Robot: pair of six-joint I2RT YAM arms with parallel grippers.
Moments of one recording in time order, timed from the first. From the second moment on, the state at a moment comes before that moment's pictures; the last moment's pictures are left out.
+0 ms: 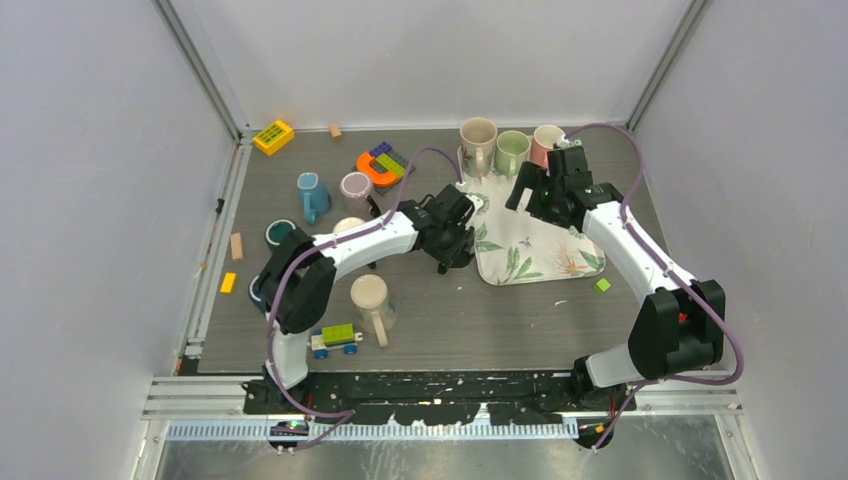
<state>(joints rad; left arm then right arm) -0.85 1.92 1.48 -0.58 -0.05 -0.16 0.22 1.44 1.16 -0.55 0.02 0.52</state>
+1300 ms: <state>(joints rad) -0.83 1.84 1.48 -0.54 -0.13 -0.18 0.22 1.27 1.03 -0.46 -0.07 0.59</state>
